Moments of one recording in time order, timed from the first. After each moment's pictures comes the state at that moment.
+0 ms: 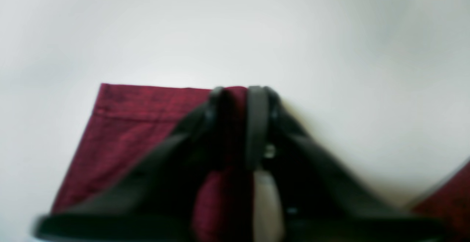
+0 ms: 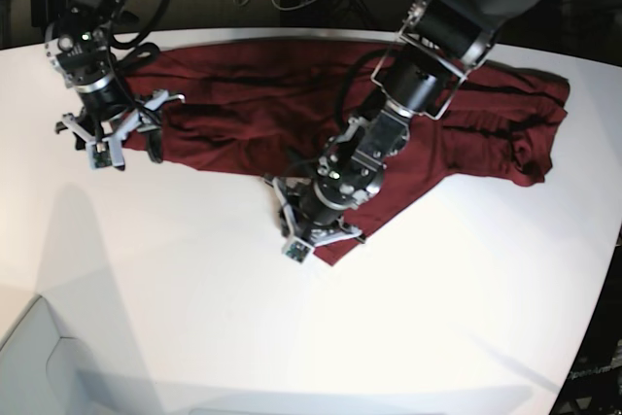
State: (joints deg) left arm -24.8 2.7 31.2 42.4 -3.5 -4.4 9.5; right arm -14.9 -6.0 29.6 109.3 -2.9 39.5 -30.3
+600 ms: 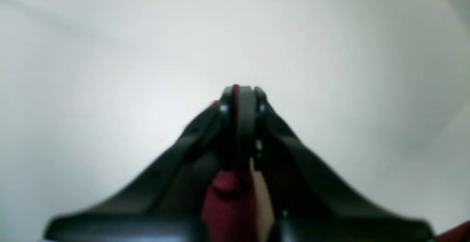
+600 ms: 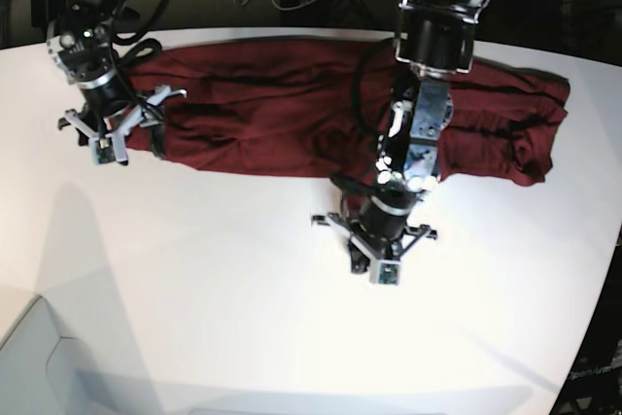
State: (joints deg) left arm -11.9 3.2 5.8 73.6 -3.0 -4.4 15.3; right arm -15.6 -6.0 29.0 109.1 -2.9 39.5 -30.4
